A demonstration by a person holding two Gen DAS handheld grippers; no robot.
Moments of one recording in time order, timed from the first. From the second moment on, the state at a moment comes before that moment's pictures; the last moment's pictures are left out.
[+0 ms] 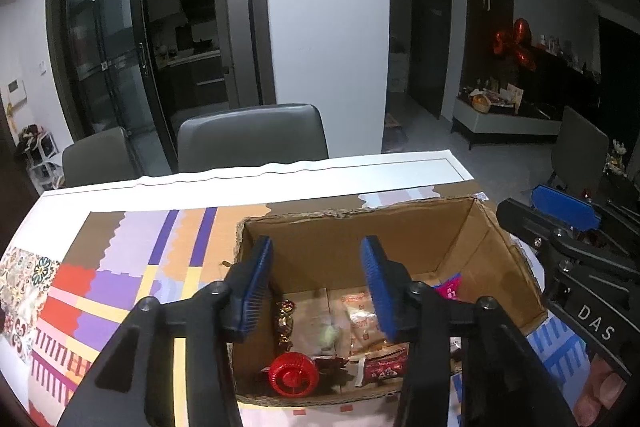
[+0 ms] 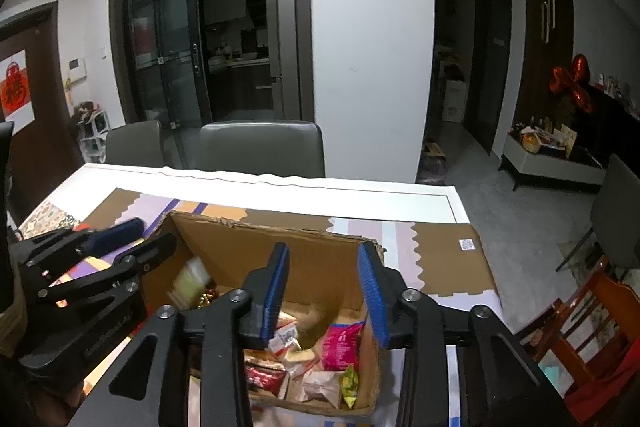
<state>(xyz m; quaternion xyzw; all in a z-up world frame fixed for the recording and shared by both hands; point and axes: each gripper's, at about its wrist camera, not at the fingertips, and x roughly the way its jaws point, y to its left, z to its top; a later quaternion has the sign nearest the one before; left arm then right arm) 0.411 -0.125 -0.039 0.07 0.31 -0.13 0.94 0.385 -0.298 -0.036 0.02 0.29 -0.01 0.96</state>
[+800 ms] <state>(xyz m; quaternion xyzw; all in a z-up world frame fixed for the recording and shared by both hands) 0.384 -0.094 -0.023 0.05 0.30 -0.07 0.95 0.361 -0.294 -0.019 0.03 0.28 -0.04 0.96</state>
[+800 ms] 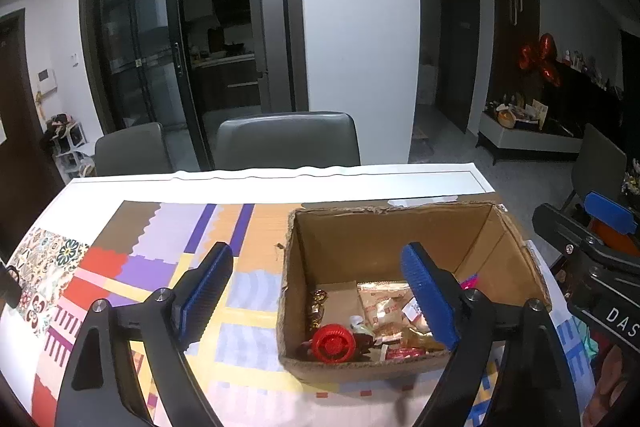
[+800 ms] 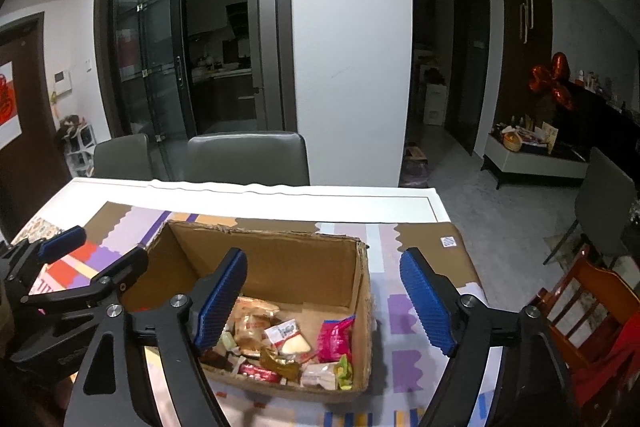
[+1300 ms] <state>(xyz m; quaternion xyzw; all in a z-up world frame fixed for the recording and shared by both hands) 0.345 -0.079 -0.006 0.04 0.28 -0.07 0.96 0.319 -0.286 0.001 0.03 0.26 -0.06 0.96</state>
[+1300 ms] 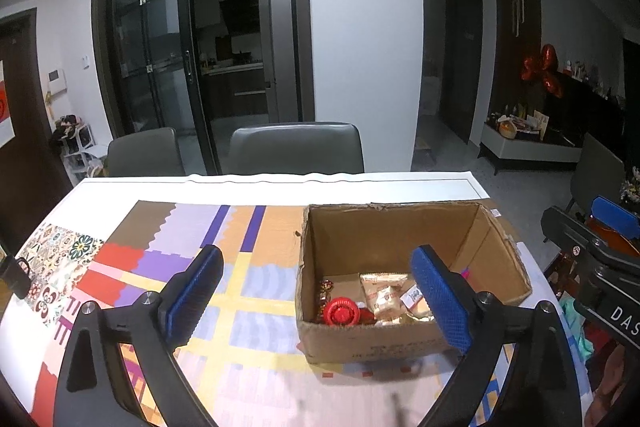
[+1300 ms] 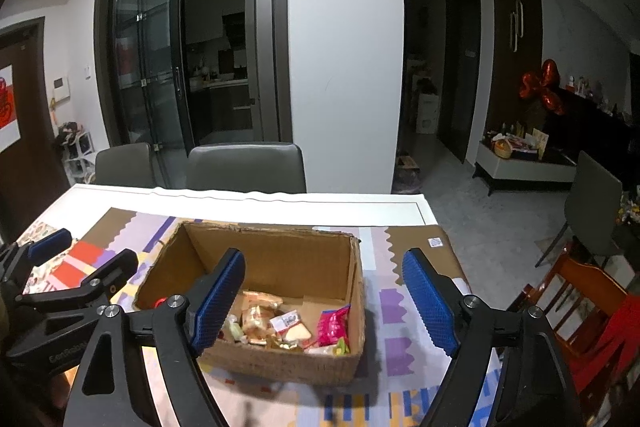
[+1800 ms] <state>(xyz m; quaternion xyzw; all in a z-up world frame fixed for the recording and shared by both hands) 0.300 -0.066 0.004 0.04 0.27 -0.06 0.96 0.271 -0.276 0.010 0.02 0.25 -0.06 0.97</state>
